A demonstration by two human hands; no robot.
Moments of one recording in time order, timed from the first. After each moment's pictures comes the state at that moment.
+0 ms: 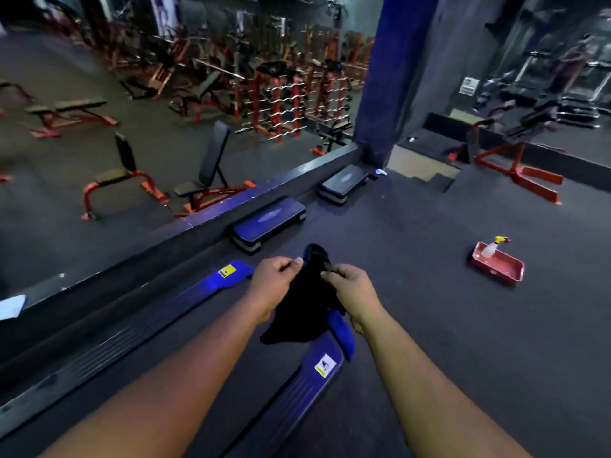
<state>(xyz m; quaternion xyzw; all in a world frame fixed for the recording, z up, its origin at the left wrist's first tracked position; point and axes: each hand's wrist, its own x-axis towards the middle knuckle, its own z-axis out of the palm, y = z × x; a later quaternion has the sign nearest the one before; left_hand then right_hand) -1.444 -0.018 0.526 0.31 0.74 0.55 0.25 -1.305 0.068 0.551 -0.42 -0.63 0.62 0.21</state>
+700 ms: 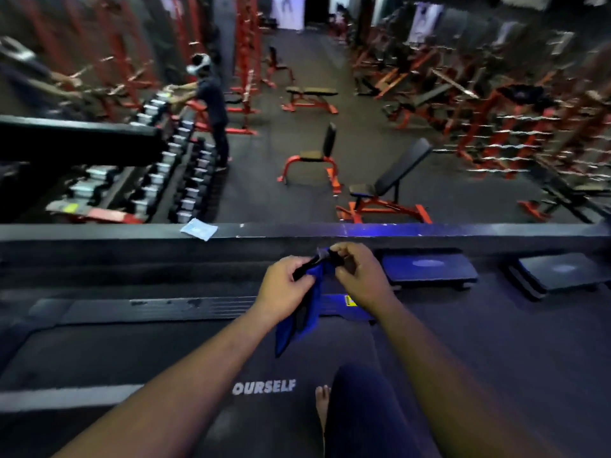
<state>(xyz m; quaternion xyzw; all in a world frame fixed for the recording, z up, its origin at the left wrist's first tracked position) -1.691 -0.112 0.511 0.12 0.83 0.55 0.00 -1.680 0.076 0.526 0.03 -0.90 0.42 0.09</state>
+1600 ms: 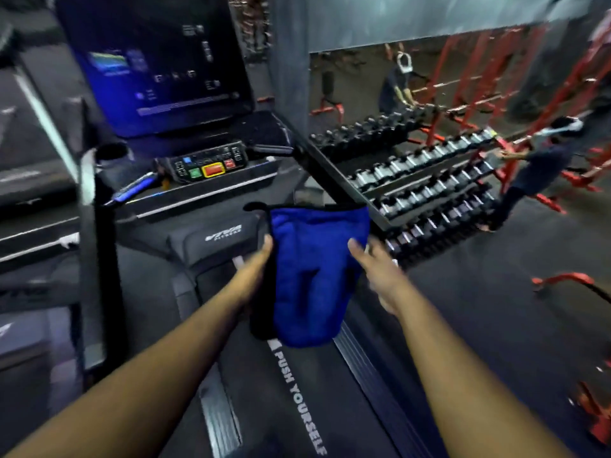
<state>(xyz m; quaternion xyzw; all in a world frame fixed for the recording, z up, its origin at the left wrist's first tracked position) -1.694 -0.294 0.768 -0.38 0.43 0.78 -0.26 -1.891 -0.164 0.804 0.30 -0.60 0.59 -0.45</state>
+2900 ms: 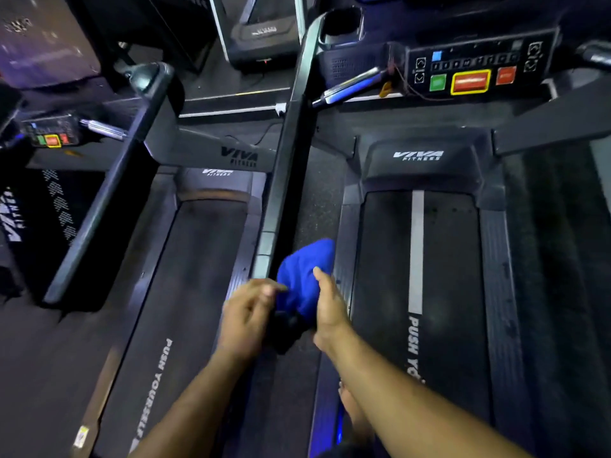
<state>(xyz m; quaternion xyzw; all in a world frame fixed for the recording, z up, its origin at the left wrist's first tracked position) -1.429 -0.332 0.674 -0.70 0.60 0.23 -0.31 -1.559 -0.380 0.624 0.09 -0.52 0.35 -0.77</state>
